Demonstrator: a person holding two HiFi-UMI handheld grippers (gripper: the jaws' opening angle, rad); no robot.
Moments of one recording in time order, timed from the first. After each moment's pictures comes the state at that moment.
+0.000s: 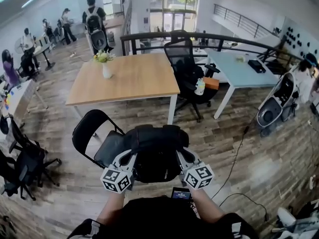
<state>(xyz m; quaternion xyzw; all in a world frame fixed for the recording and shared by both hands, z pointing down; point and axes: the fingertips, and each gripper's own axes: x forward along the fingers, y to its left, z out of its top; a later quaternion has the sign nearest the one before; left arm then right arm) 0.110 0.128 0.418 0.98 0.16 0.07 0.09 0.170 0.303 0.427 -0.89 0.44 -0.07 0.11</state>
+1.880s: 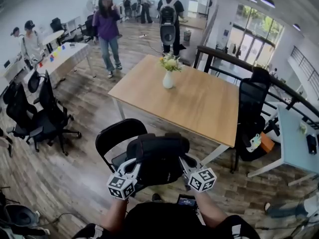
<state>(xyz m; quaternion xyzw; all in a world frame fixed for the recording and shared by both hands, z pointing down) 0.256 -0.114 0.461 0.98 -0.12 0.07 0.13 0.408 -0.012 0.467 -0.71 0.69 -0.14 0.06</state>
